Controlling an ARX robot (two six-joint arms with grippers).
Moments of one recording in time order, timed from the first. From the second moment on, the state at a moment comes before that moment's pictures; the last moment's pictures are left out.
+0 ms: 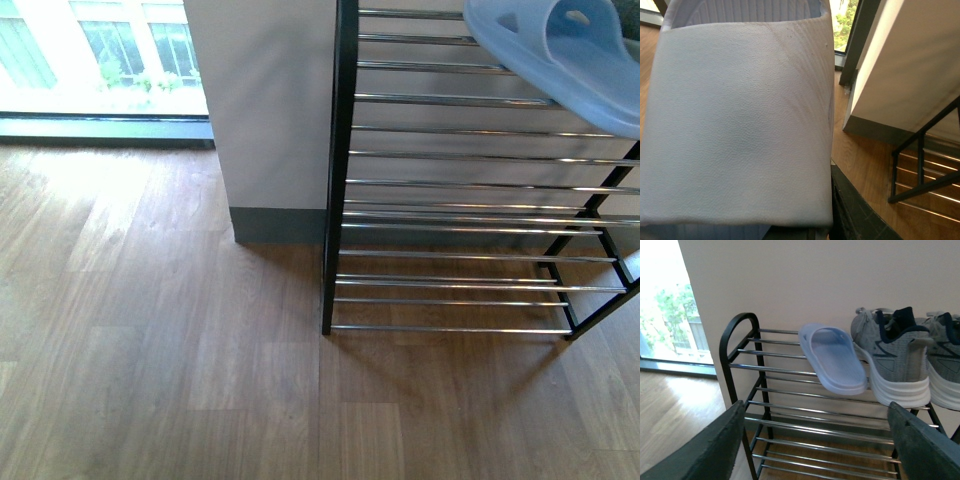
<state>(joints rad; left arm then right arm) -0.24 1.11 0.36 0.28 -0.38 -0.26 0.00 0.01 0.02 0.00 0.00 0.00</state>
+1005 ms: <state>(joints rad) -0.24 1.11 0.36 0.28 -0.38 -0.26 0.00 0.00 0.02 0.00 0.00 0.00</state>
